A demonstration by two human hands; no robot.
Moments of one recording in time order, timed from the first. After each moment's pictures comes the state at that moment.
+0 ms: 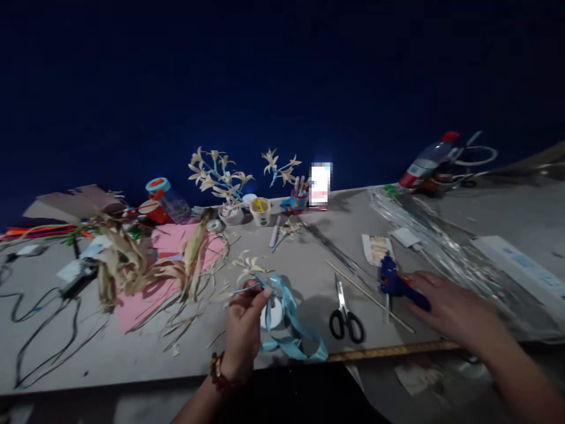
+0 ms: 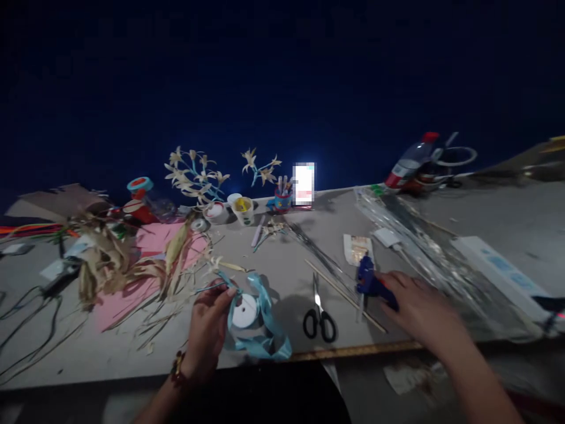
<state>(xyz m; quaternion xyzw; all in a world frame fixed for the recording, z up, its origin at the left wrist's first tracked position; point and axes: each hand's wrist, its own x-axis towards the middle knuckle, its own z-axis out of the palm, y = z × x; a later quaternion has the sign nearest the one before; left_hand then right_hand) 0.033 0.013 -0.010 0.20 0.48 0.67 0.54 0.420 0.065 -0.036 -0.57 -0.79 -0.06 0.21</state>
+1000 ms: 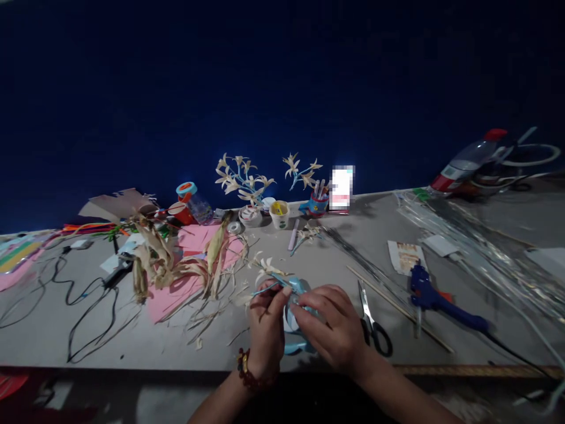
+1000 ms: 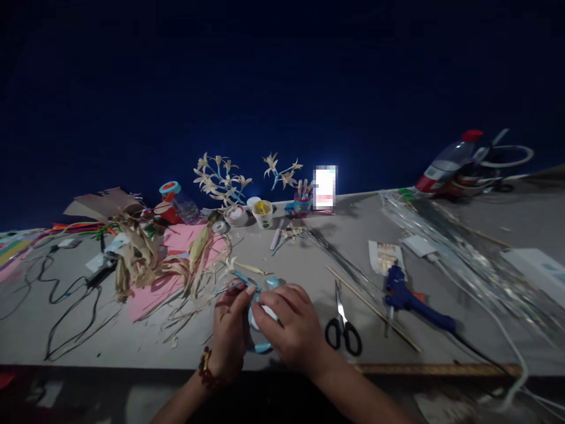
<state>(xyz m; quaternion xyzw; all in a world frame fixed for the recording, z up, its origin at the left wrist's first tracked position) 0.037 0.013 -0.008 0.23 0.48 0.70 0.48 0.169 0.035 0.008 -0.25 -0.84 -0.03 0.48</state>
